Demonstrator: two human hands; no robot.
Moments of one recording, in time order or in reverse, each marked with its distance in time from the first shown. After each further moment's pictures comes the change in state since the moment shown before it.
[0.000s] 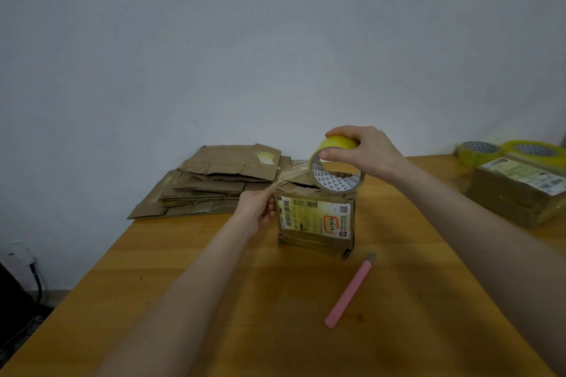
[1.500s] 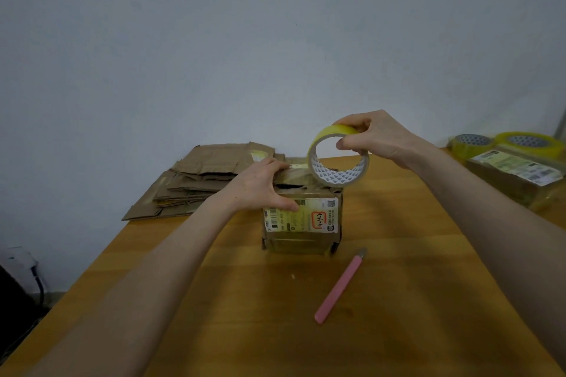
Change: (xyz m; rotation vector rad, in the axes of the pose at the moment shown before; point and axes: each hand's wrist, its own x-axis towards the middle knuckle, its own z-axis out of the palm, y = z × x) left_hand -0.024 0.048 0.008 1.367 -0.293 0.727; right_hand -0.011 -0.002 -0.040 0.203 -0.125 0.057
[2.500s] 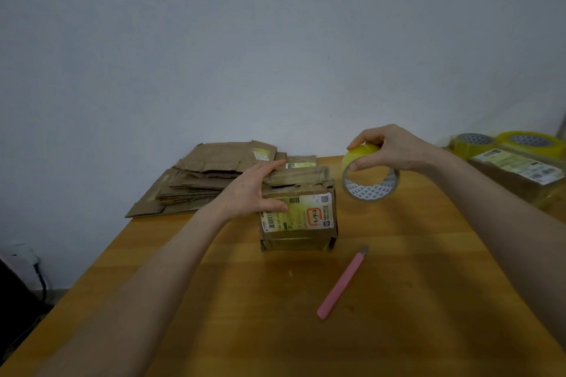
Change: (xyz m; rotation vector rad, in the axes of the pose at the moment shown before) left_hand -0.016 -0.023 0.011 -0.128 0.055 0.045; right_hand 0.004 0.043 -0.013 -0.234 -0.085 -0.004
